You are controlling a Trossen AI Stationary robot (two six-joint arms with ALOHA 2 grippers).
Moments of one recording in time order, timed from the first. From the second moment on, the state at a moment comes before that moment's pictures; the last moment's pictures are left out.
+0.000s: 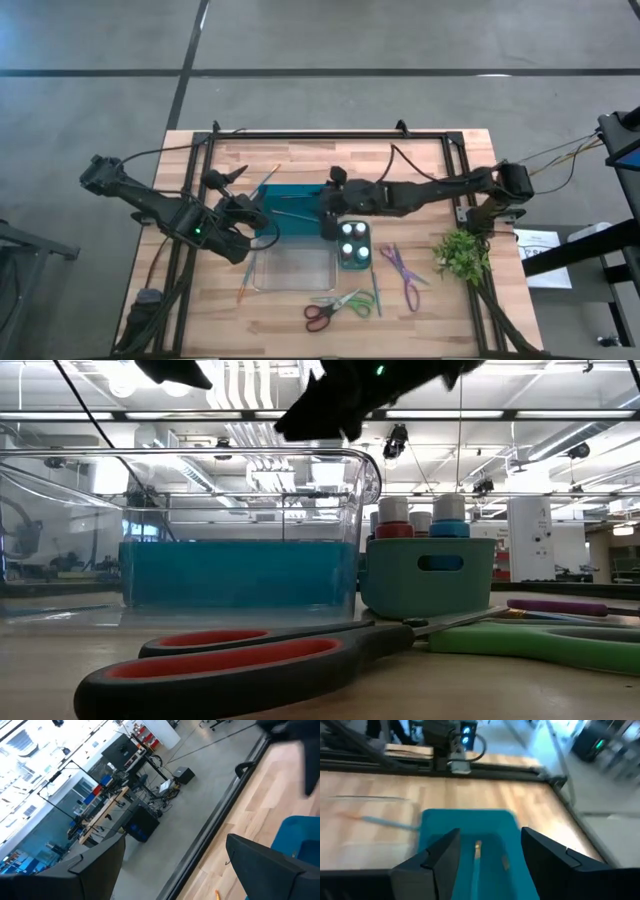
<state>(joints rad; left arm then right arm) -0.46 1.23 1.07 -0.94 -1.41 -0.35 0.04 1.68 1.18 0.10 0.22 -0.04</state>
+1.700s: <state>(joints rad) -0.46 1.23 1.07 -0.92 -1.38 -0.34 0.65 1.87 1.20 -0.73 0.30 1.65</state>
